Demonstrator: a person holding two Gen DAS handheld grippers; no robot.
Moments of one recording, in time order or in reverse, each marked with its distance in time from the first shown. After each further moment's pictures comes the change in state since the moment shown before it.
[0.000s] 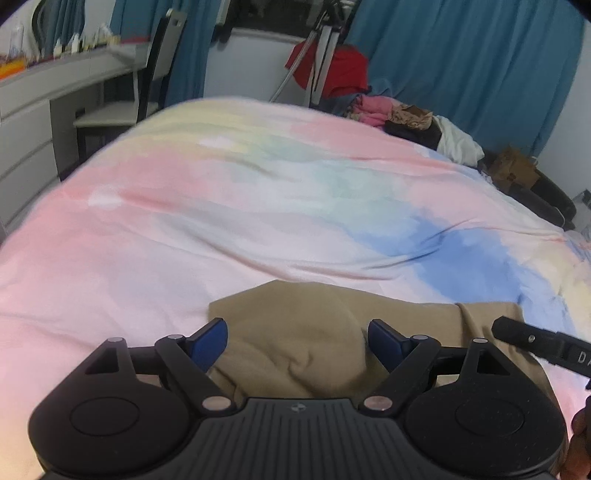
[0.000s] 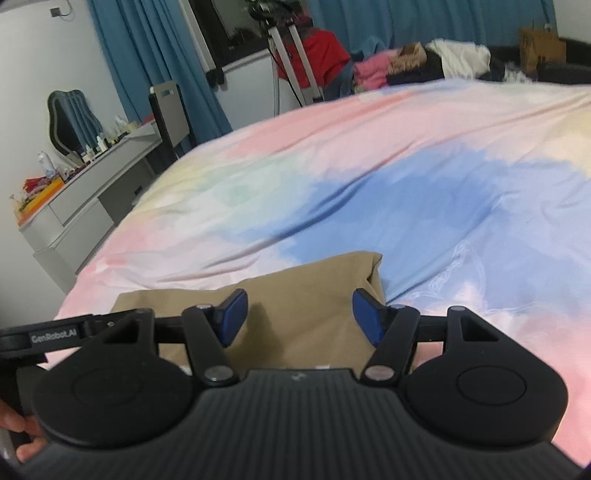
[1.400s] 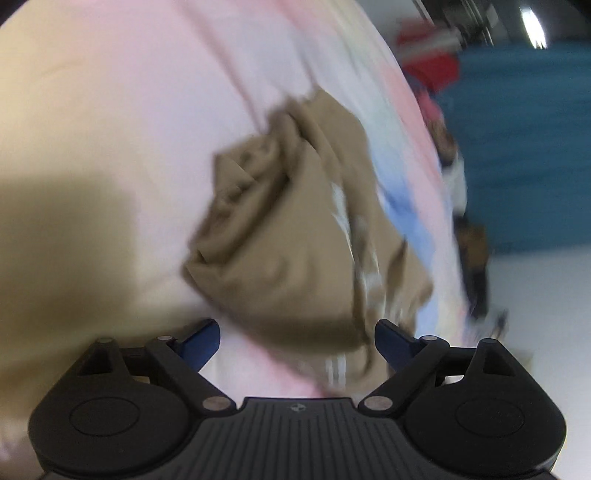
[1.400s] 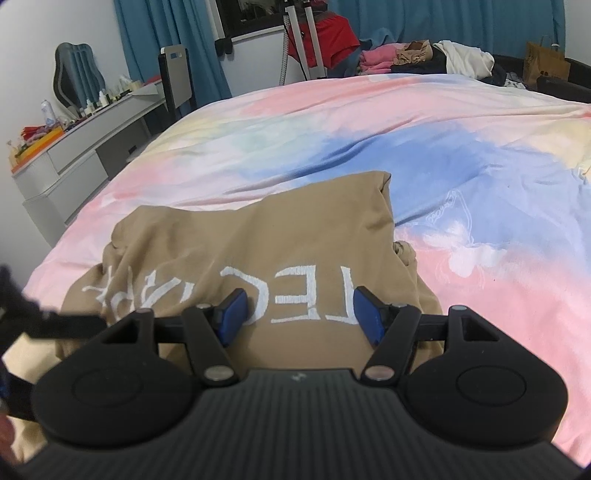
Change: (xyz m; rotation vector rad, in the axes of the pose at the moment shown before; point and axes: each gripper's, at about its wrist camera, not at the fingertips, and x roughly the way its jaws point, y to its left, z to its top) left arm -0.050 0.059 -0.097 -0.853 0.270 -0.333; right arm -0.029 0.034 -0.049 -0.104 0.073 -0.078
